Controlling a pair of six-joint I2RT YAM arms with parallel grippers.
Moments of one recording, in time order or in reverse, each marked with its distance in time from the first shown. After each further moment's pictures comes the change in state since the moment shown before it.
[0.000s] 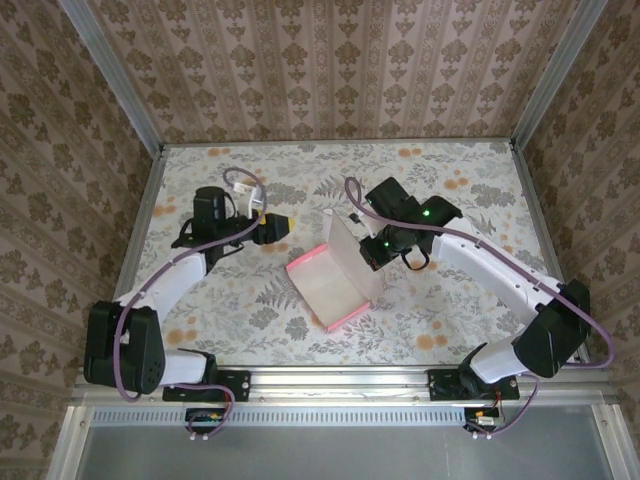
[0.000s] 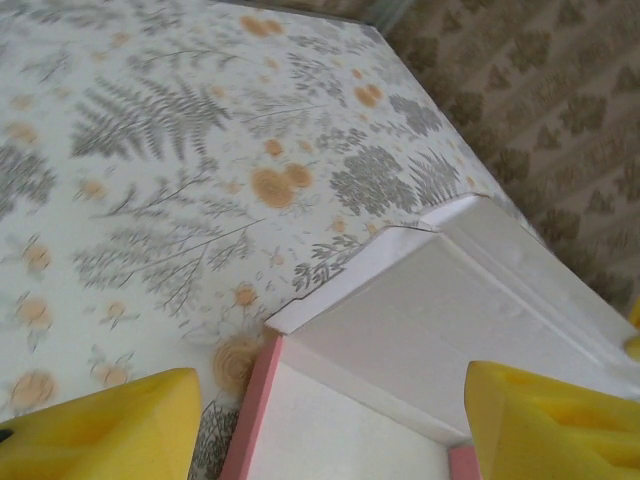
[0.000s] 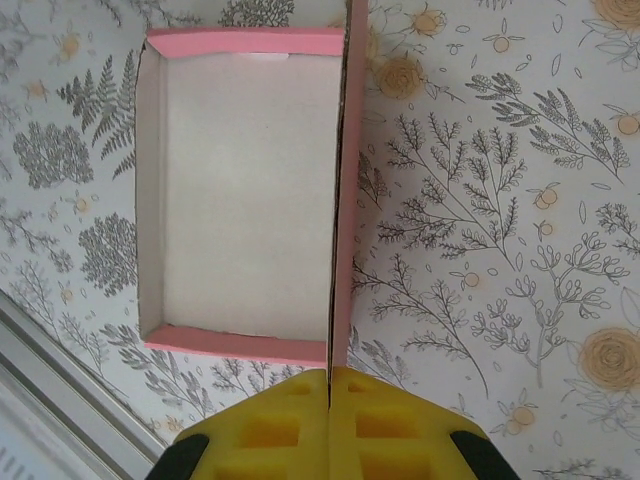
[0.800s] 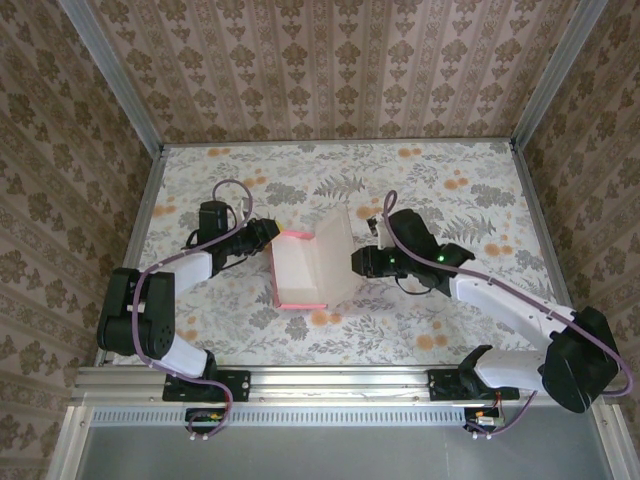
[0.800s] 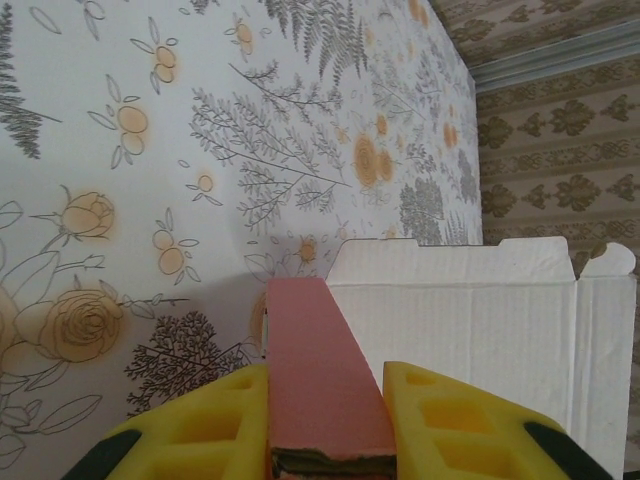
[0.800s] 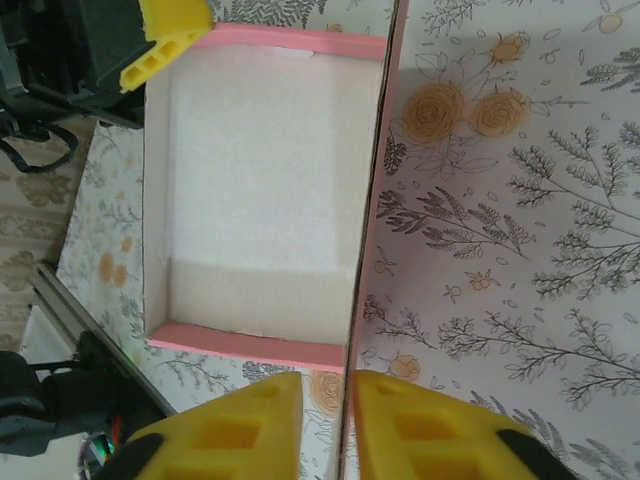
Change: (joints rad) left arm 0.075 0.185 -0.129 0.233 -0.019 -0.584; right arm -0.021 -0.220 -0.486 0.642 -0.180 0.513
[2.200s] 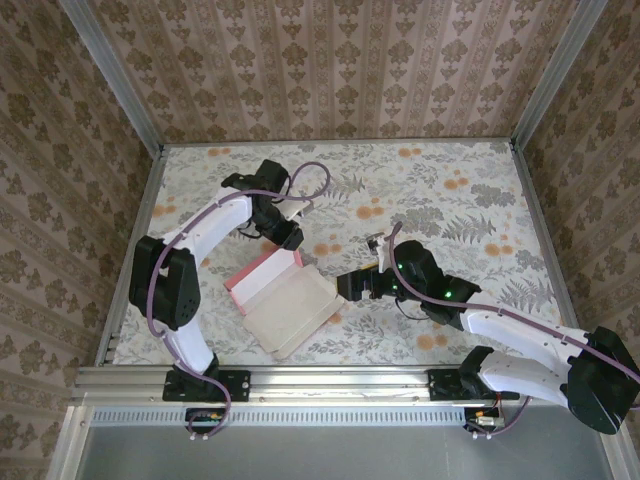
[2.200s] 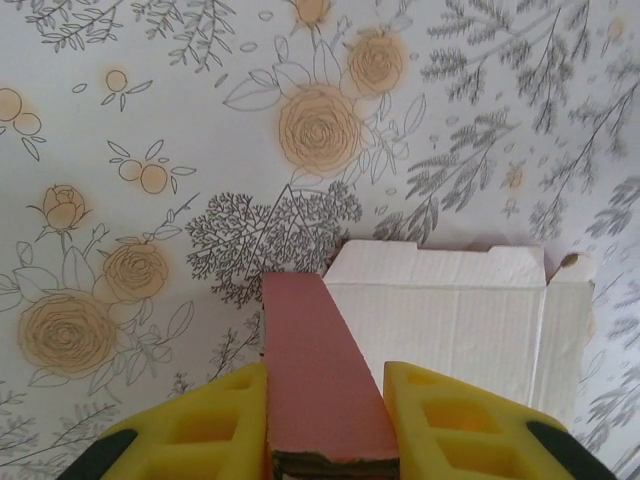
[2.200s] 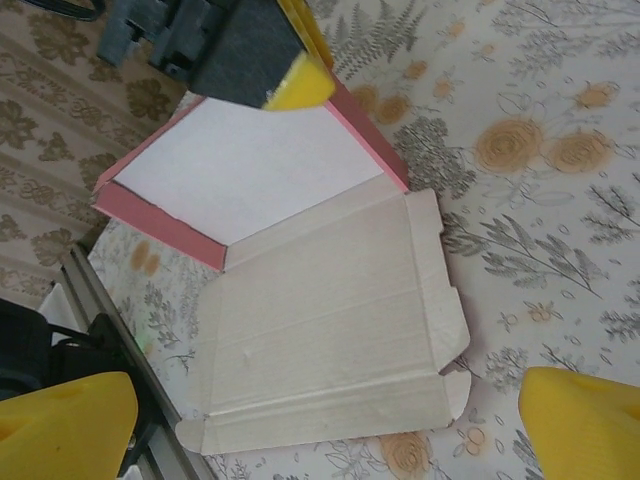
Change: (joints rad) left arm -0.285 0.244 0.768 -1.234 -0.417 1.002; right arm 0.120 -0.184 -0.293 0.343 0.086 -0.006
